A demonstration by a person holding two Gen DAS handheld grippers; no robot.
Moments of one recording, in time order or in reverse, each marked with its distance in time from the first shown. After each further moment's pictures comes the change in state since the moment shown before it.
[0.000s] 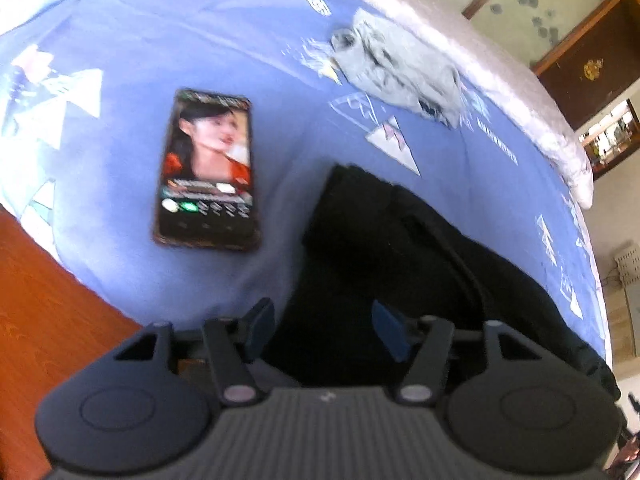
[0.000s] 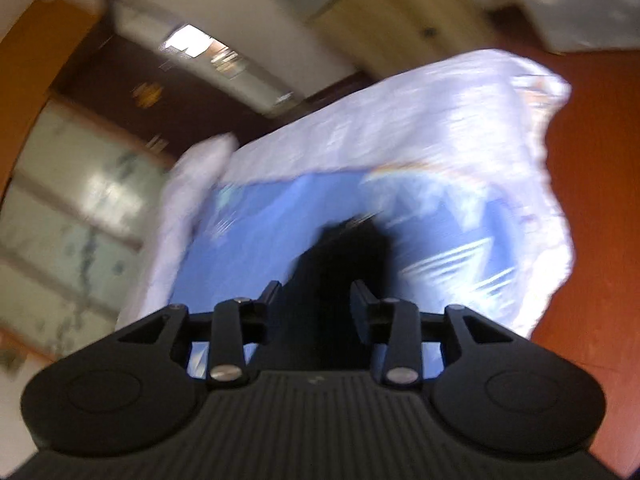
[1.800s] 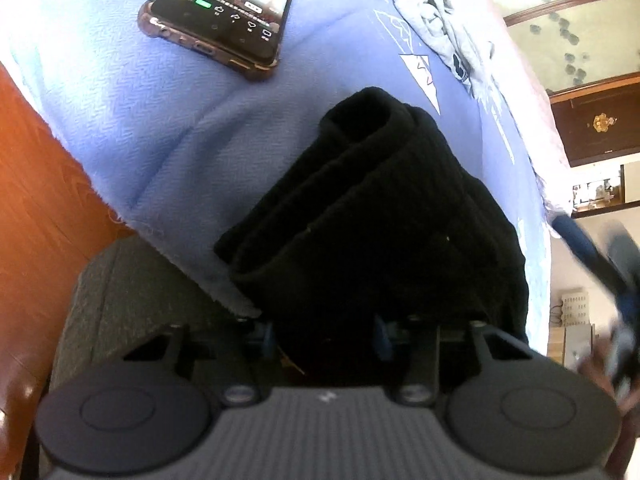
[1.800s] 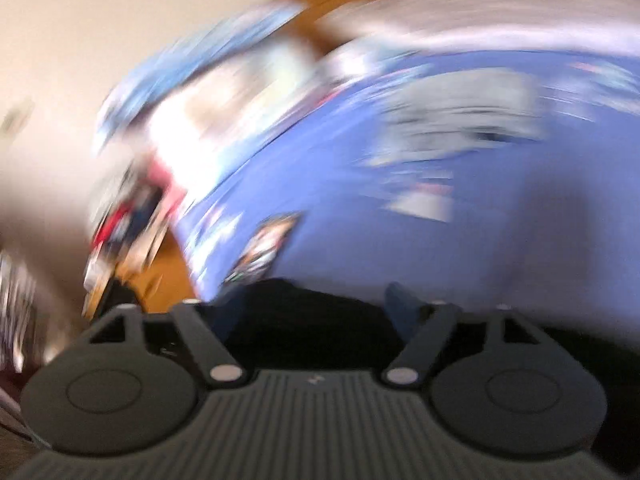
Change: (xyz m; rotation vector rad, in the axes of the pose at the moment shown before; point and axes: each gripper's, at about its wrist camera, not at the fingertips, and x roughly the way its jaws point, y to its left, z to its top) left arm 0.065 0.027 -0.055 -0.292 0.135 -0.184; right arm 0.083 0.378 -0.401 -1.165 1.040 0.876
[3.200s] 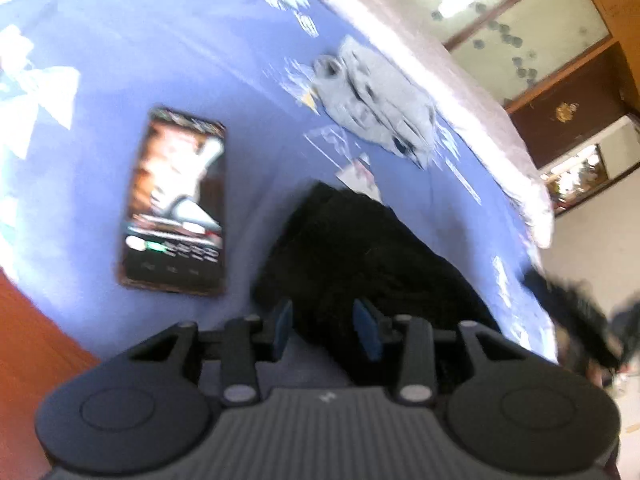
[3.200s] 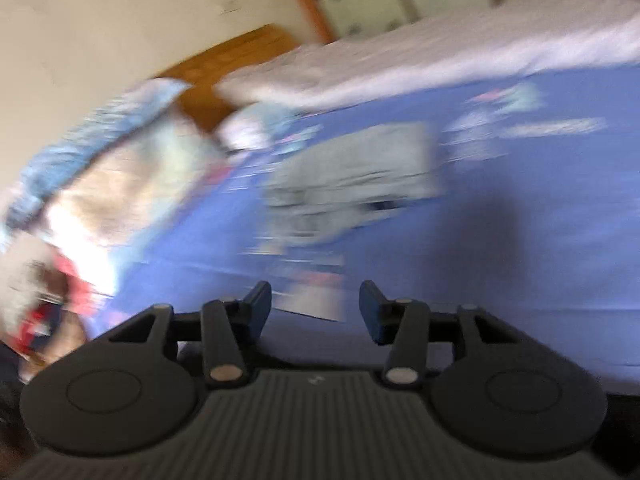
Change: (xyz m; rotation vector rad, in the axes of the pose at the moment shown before) left arm -0.080 -0.040 0.060 0.220 -0.199 0.029; right arm -0.083 -0.093 -0.027 0.271 -0.300 -0.453
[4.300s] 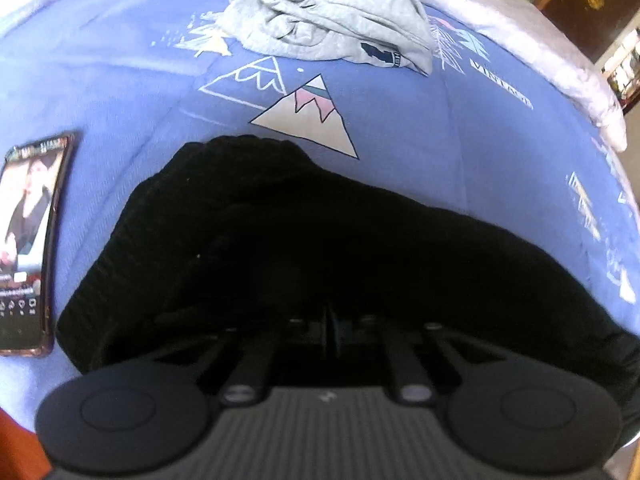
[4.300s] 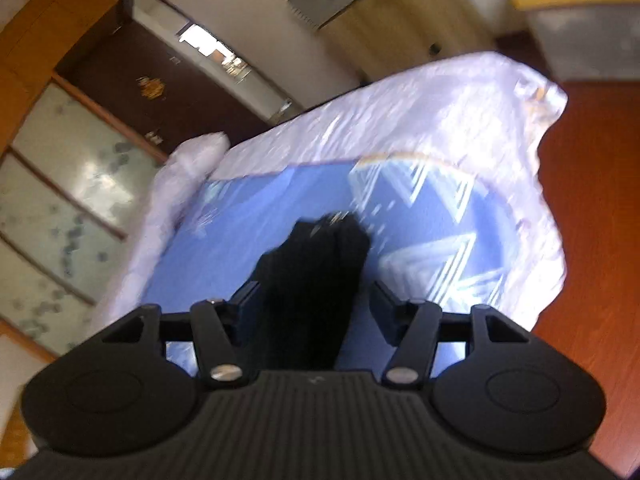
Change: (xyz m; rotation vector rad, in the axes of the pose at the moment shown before) left arm 0.157 -0.114 -0.010 0.262 0.145 0.284; right arm -0.346 -0.267 -0.208 0.878 -0.638 -0.750
